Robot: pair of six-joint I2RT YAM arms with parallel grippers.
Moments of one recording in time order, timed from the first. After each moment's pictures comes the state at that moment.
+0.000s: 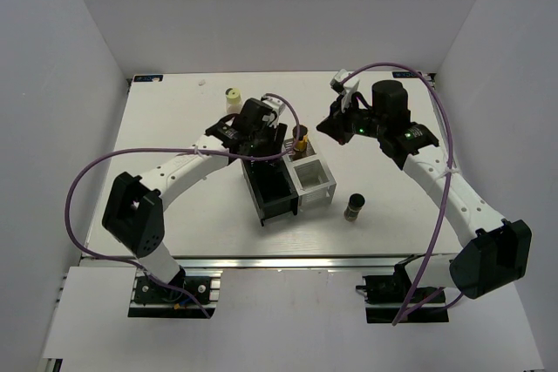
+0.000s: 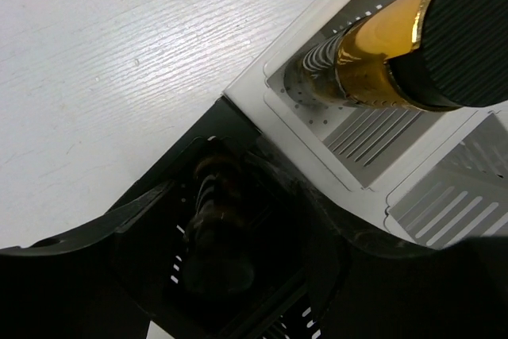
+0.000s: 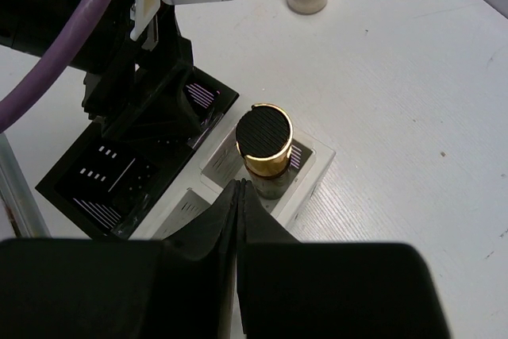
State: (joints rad) left arm -0.64 1.64 1.33 -0.50 -0.07 -0.21; right arm 0.42 1.31 1.21 -0.31 -0.57 -0.16
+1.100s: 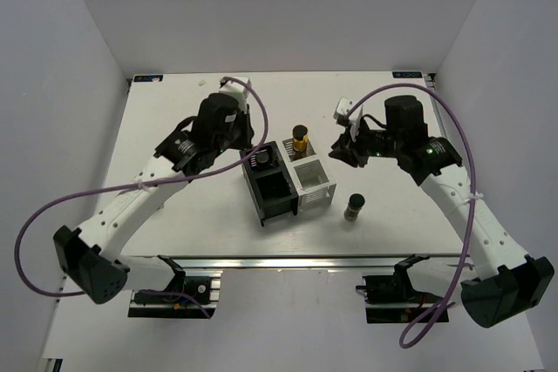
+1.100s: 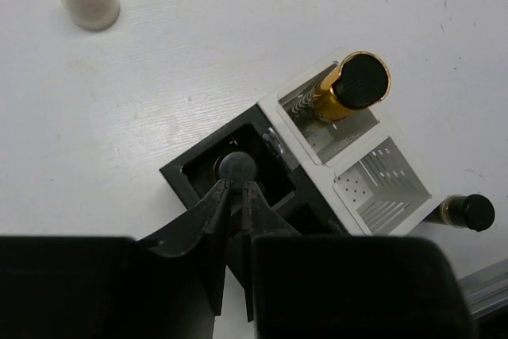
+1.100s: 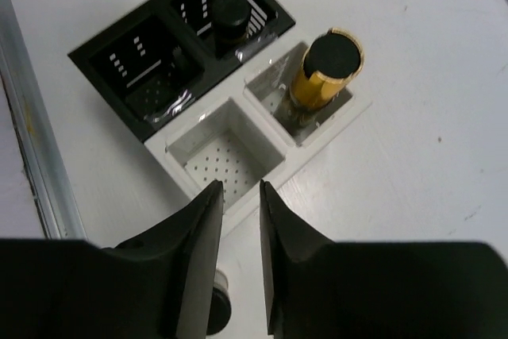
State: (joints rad) left arm -0.65 1.32 1.35 -0.56 -0.21 -0.31; right arm 0.41 1.15 1.20 -0.62 -0.67 -0.52
